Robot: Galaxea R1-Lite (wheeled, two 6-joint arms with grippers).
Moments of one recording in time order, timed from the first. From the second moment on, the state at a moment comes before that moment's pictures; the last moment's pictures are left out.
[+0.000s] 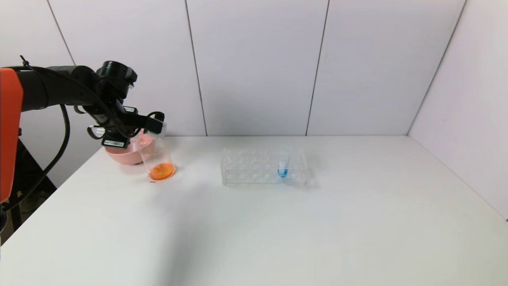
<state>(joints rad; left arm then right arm) -0.02 2.16 -1.99 0.66 0.28 1.58 0.00 0.00 0.00 0.00 0.00 0.00</state>
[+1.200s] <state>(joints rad) 0.02 2.13 -1.98 0.55 0.04 1.34 0.00 0.00 0.00 0.00 0.00 0.00</state>
